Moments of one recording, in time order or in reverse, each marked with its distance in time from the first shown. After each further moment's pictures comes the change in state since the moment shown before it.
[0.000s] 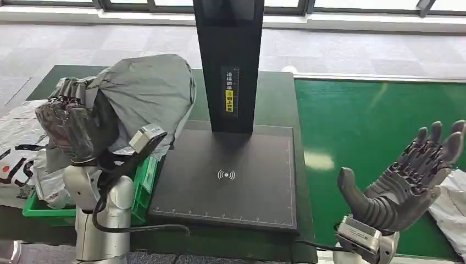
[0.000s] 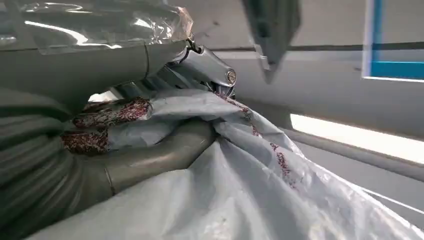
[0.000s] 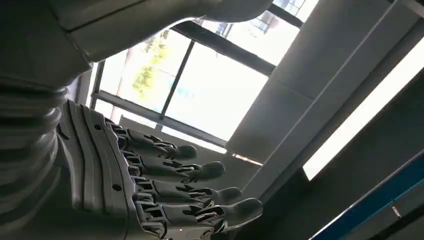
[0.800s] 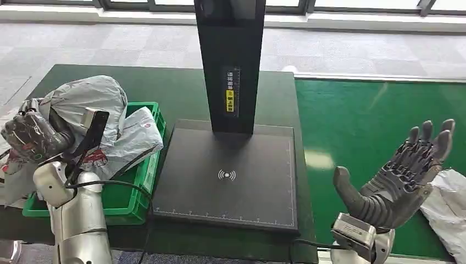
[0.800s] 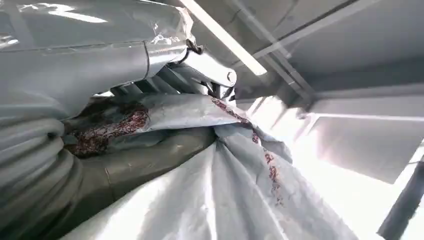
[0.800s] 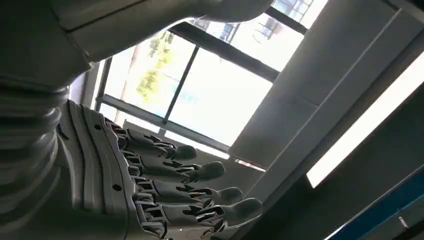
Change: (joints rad) left arm -0.127 0.079 0.462 0.330 -0.100 0.000 0.108; right arm -0.004 0.001 0.004 0.029 0.002 0.000 -0.001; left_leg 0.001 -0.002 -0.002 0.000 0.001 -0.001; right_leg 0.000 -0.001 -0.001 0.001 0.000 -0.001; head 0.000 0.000
